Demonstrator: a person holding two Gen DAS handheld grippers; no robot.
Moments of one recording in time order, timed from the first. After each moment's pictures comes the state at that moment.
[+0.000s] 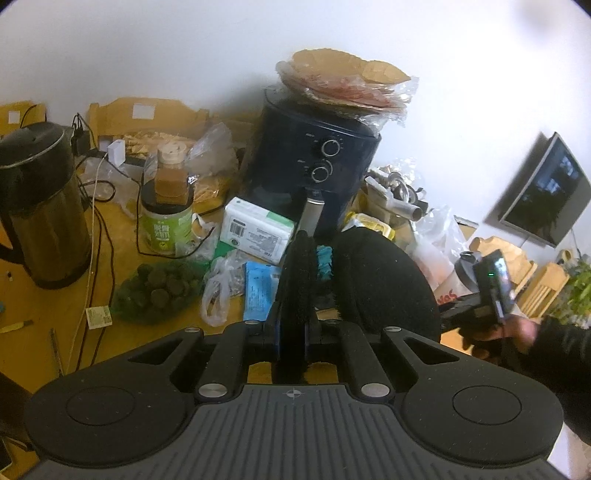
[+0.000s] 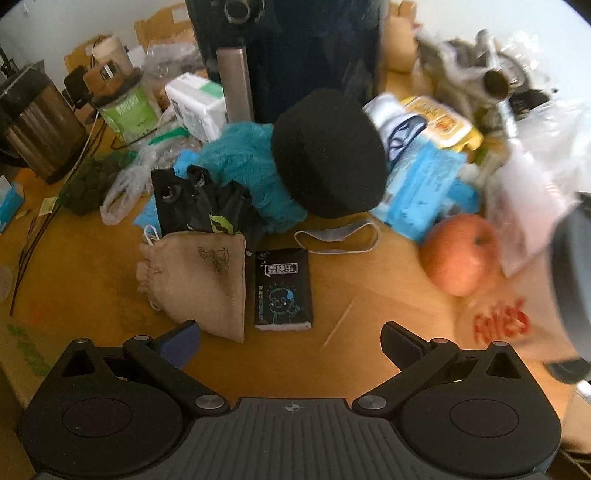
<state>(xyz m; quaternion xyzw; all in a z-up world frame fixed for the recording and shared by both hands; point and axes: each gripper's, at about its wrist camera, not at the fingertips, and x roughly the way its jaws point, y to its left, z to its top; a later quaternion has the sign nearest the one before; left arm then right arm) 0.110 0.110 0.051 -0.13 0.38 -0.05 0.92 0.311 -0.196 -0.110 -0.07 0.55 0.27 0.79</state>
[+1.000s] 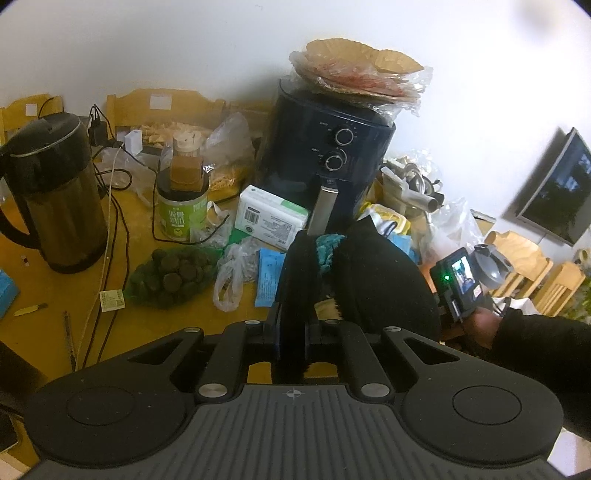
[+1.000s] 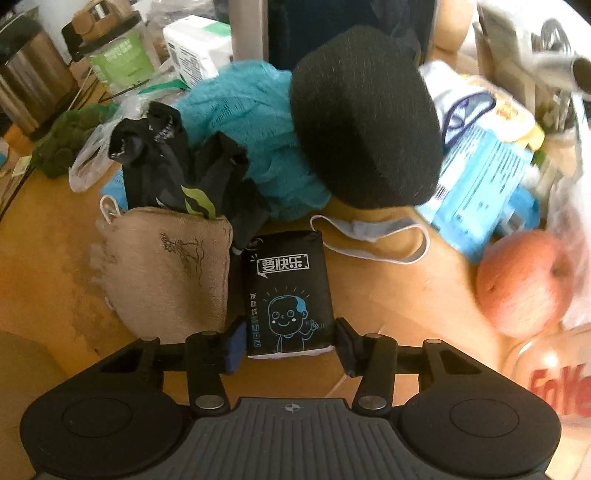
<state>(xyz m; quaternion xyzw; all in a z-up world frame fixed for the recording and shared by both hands) 0.104 0.099 0.051 -0.12 0.40 -0.01 0.91 0.331 -0.162 -0.171 -0.13 0.56 0.29 0.77</state>
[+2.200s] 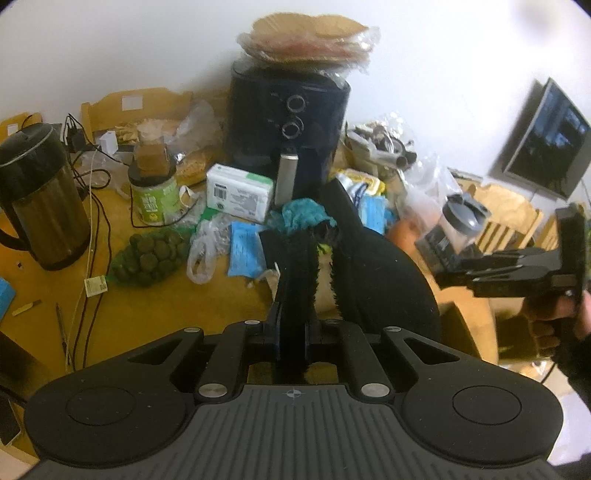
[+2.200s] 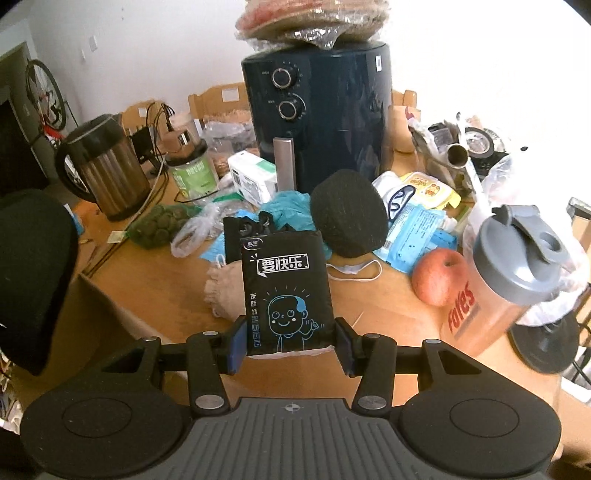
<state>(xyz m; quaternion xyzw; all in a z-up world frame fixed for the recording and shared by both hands) 0.076 0.041 0.047 -0.07 0.42 -0.03 0.91 0.204 -0.261 -0.028 -0.03 0.42 0.31 0.85</state>
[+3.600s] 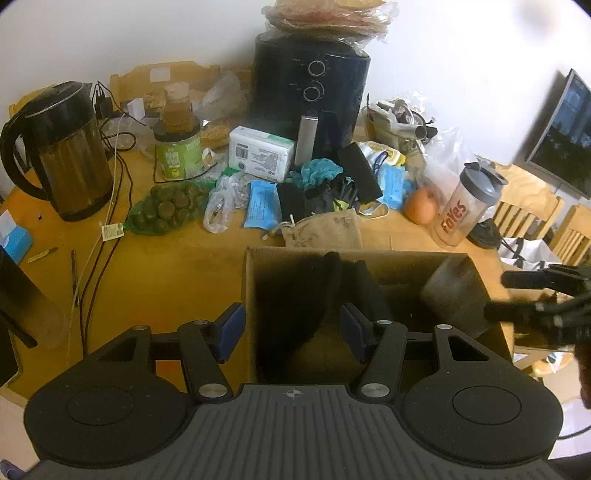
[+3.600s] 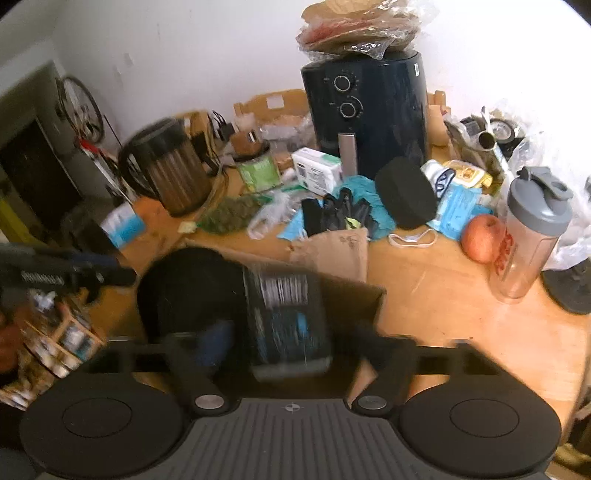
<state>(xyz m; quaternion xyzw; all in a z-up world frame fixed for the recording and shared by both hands) 0.031 0.022 0.017 -0.07 0.44 0.01 0.90 0.095 -0.256 -0.001 0.00 0.41 0.35 0.84</state>
